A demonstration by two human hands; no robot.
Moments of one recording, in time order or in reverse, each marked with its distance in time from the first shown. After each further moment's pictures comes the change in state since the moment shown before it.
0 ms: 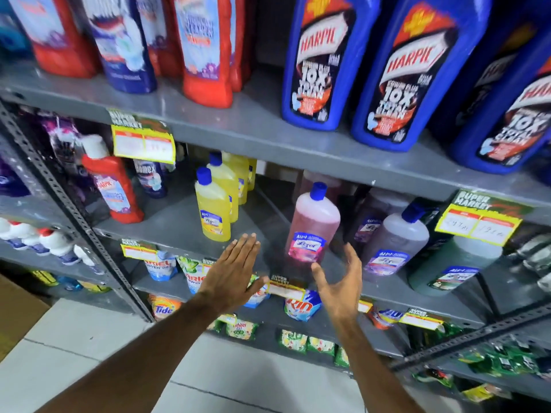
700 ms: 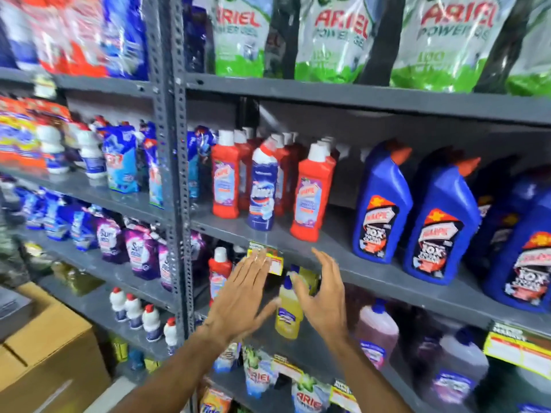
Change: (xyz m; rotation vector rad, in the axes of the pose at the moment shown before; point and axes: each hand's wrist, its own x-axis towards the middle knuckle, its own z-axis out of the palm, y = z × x) left_hand -0.075 -0.112 -0.259 0.077 0.400 -0.133; right_hand -0.019 -0.317 0.067 0.174 -0.158 -0.667
